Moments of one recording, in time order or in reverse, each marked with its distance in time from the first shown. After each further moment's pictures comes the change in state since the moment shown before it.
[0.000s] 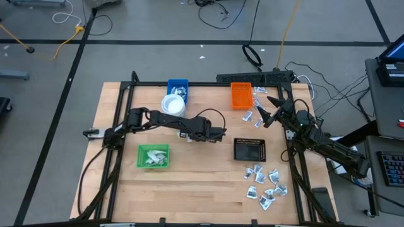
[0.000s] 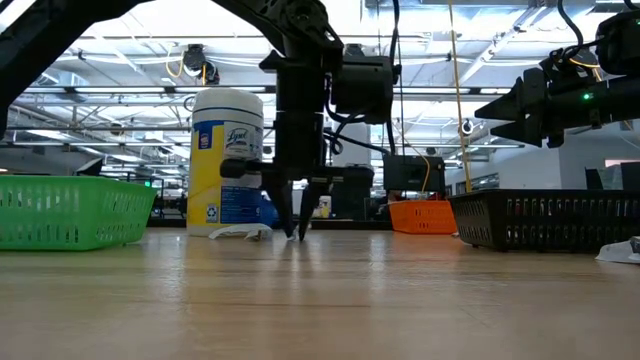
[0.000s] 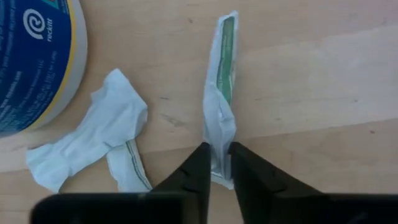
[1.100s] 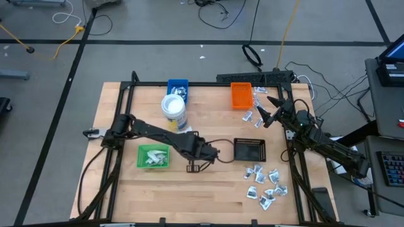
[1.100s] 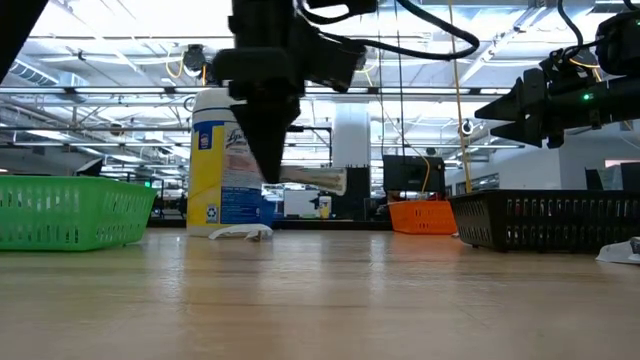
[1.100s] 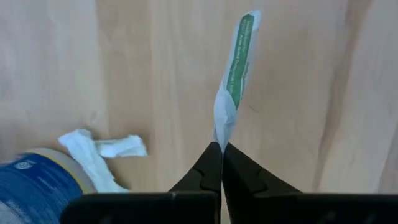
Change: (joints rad) left arm -0.225 -0.170 -0.004 -0.082 0.059 1.188; right arm 0.000 0.000 0.000 0.000 0.000 0.000
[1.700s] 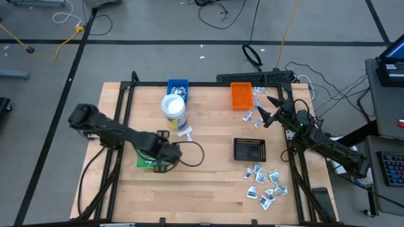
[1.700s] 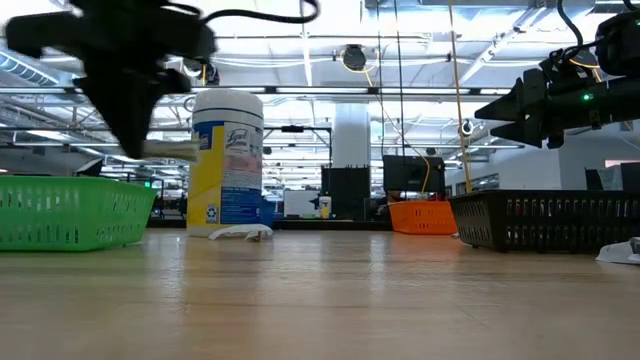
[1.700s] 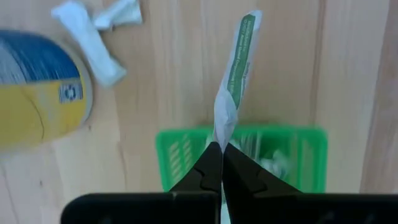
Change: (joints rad) left arm -0.120 -0.510 -0.585 0.088 -0.009 -0.053; right arm 0.000 0.000 0.000 0.000 0.000 0.000
